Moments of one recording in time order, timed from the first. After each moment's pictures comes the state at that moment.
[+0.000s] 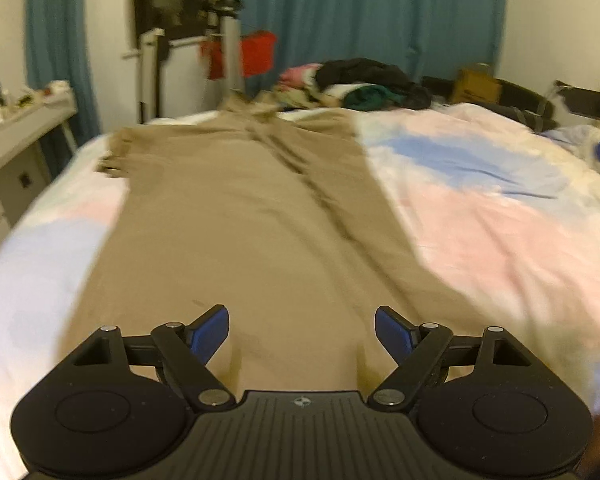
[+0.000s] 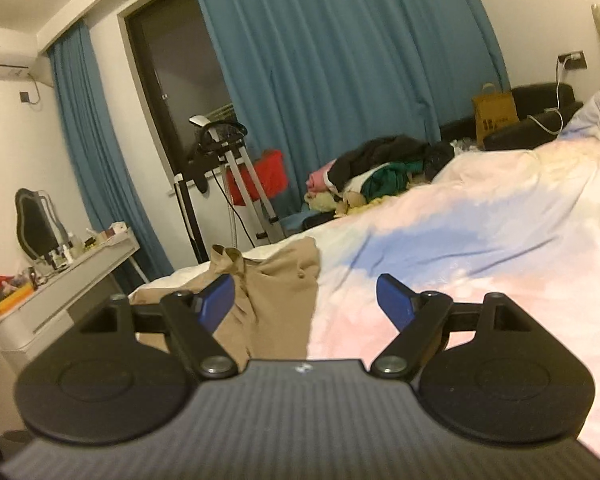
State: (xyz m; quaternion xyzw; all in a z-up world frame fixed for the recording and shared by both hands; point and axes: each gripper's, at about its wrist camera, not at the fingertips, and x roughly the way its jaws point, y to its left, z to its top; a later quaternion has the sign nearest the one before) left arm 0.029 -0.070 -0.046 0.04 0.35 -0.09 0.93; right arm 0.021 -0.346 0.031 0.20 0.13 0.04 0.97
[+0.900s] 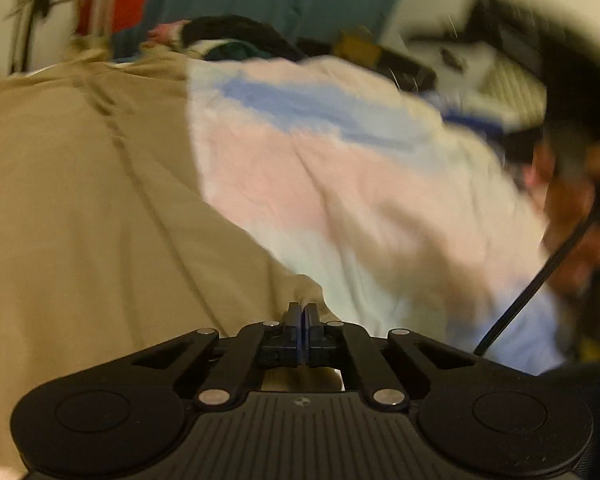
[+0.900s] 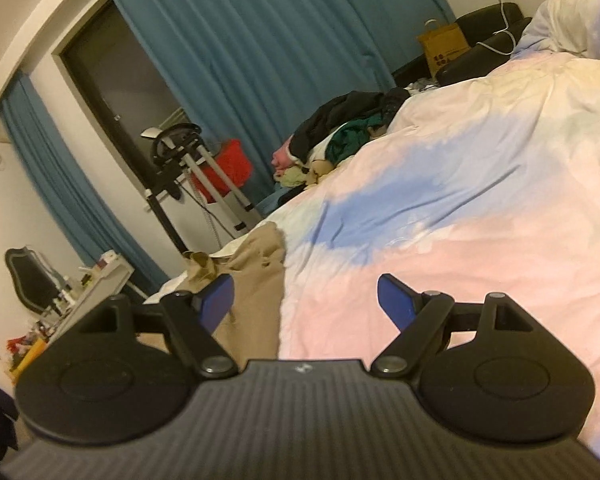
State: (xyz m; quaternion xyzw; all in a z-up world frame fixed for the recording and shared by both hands) left arm 0.009 -0.123 -0.072 -0.07 0.39 -0.27 0.88; right arm 0.038 -0.398 0.004 0.30 0.18 0.03 0.94
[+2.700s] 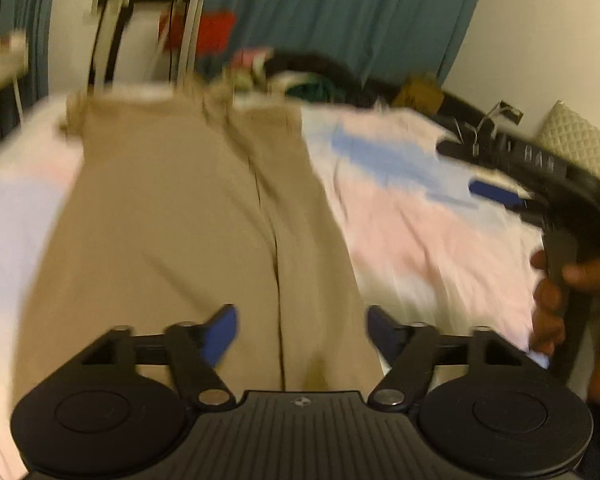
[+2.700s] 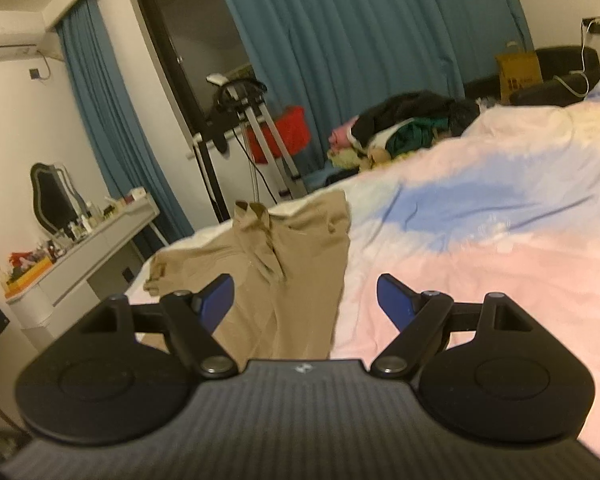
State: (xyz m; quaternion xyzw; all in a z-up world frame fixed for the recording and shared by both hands) left arm 0.002 -0.031 -0.009 -0.03 0.34 -0.18 0.92; right arm 0.040 -0.307 0.017 0.19 0.18 0.09 0.96
